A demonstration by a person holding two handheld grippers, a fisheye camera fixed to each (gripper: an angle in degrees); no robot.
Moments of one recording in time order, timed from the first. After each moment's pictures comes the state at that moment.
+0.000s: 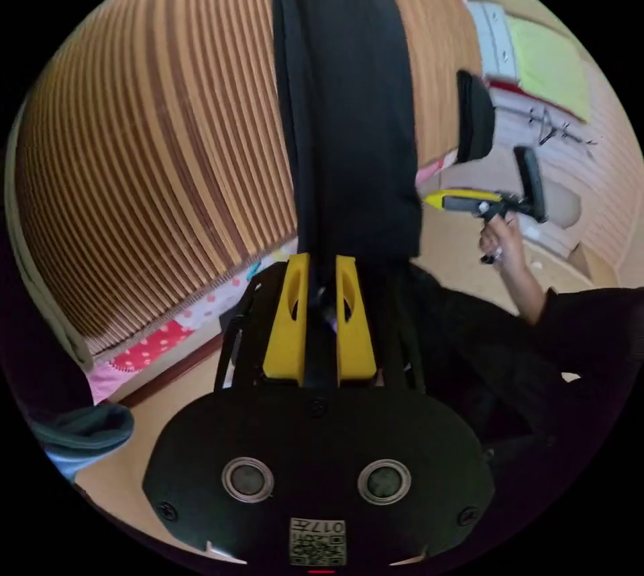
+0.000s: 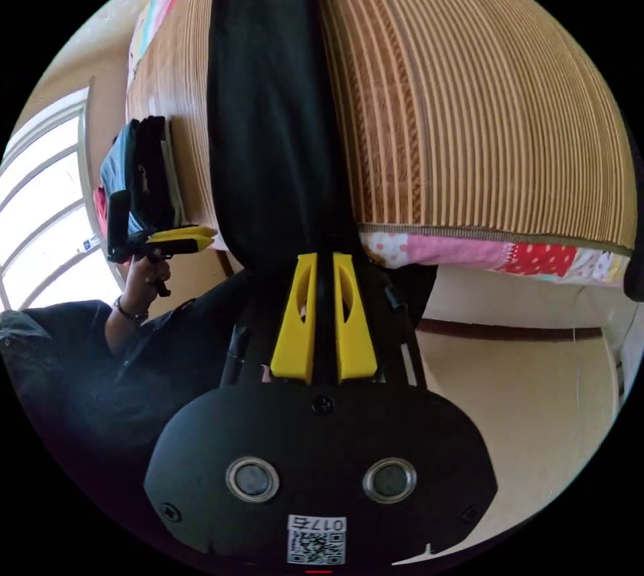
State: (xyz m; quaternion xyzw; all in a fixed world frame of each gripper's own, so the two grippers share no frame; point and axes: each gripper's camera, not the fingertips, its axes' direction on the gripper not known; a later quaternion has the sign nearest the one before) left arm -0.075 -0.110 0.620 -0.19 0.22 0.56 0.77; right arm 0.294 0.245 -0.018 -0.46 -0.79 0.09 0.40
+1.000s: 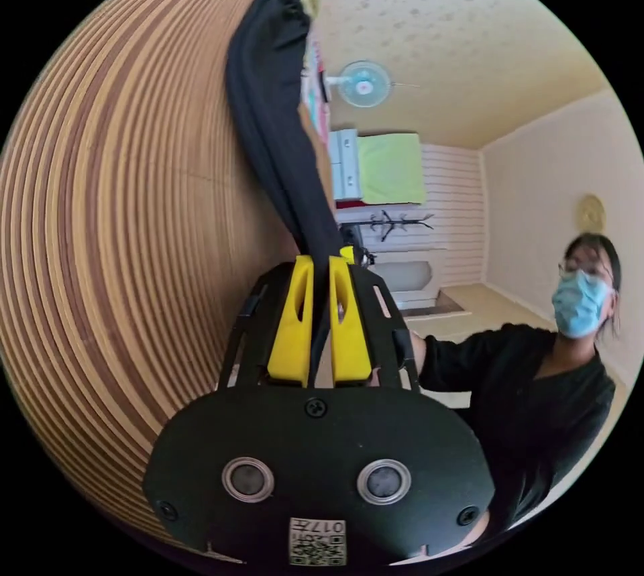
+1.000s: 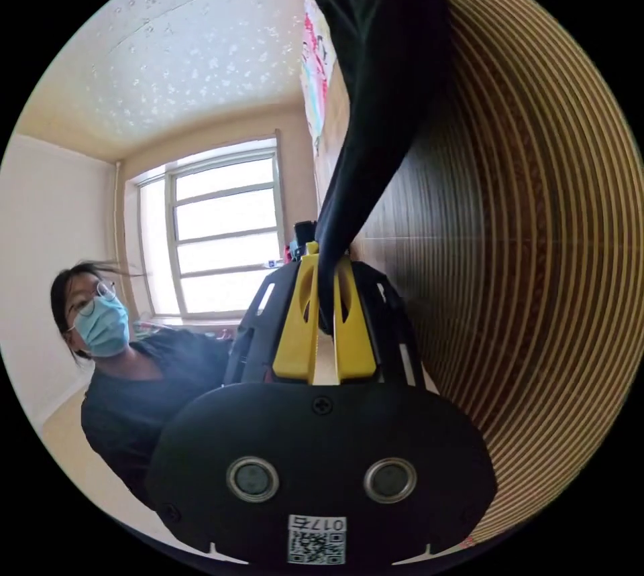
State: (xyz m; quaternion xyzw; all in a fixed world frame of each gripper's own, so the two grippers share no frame) left arm -0.008 -0.207 0.583 -0.14 0.58 0.51 0.61; right arm 0.259 0.234 0.145 -0.23 -0.94 0.26 0.07
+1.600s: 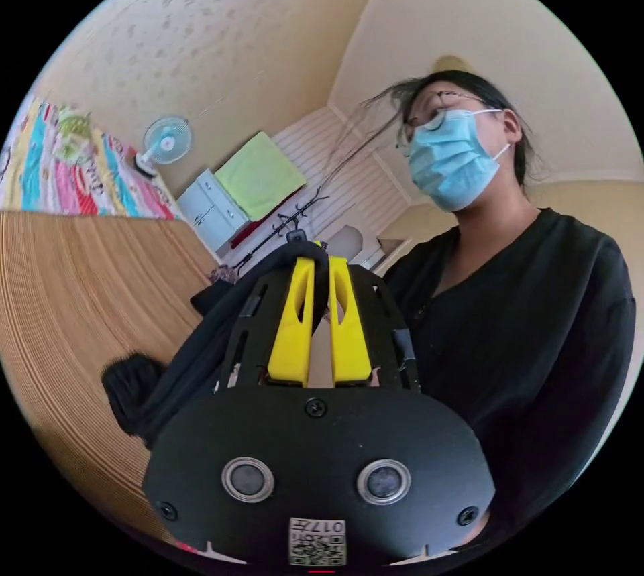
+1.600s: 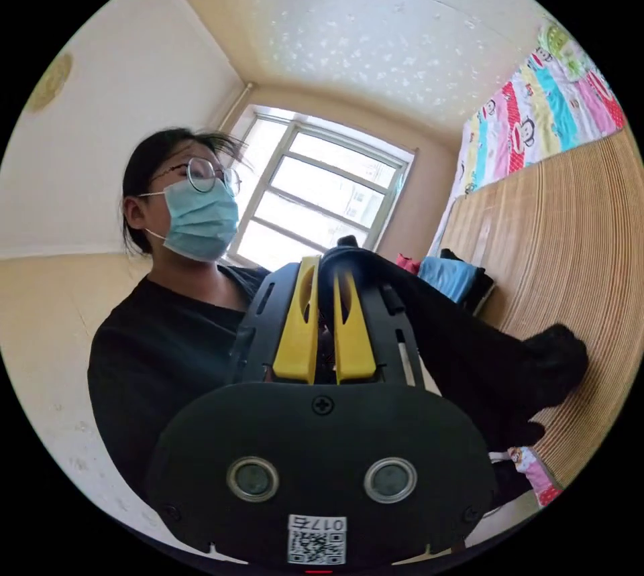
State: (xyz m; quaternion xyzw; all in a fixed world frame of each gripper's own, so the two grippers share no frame) left arm -0.238 0.040 0.301 0.02 0.66 0.65 0.38; right arm 0.666 0.263 0.021 0.04 -0.96 0.27 0.07
